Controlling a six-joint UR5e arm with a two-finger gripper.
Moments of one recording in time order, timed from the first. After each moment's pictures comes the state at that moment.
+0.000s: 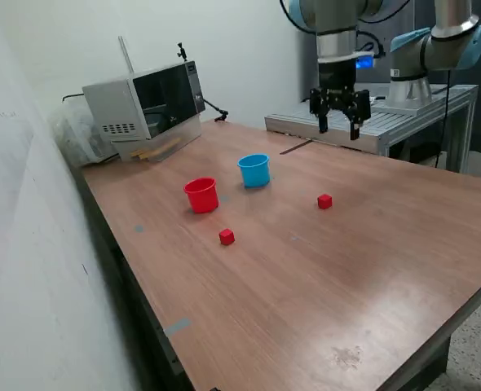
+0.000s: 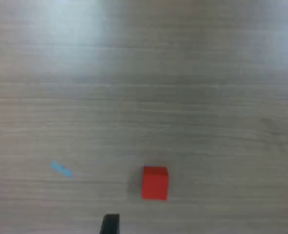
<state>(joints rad) 0.12 -1.18 1.73 -2.15 -1.59 3.28</state>
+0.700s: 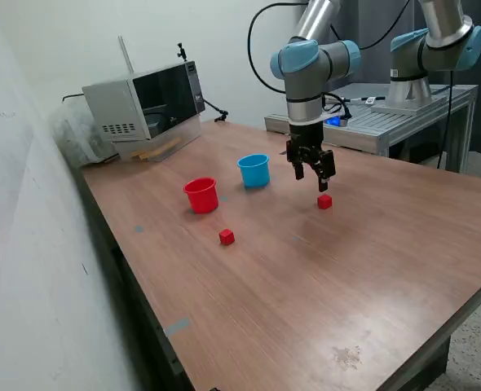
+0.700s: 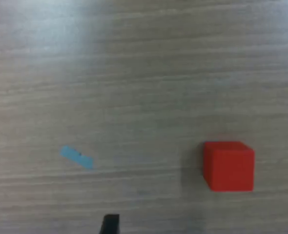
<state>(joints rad) 0.04 -0.95 1.68 -2.32 -1.59 3.29</state>
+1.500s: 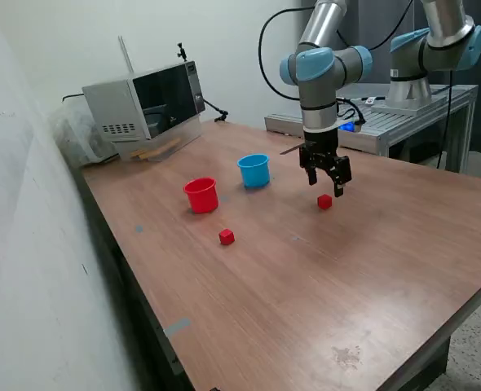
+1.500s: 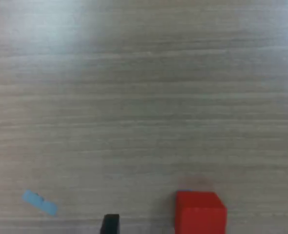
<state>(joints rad) 0.08 -0.95 1.73 -2.34 -1.59 3.28</state>
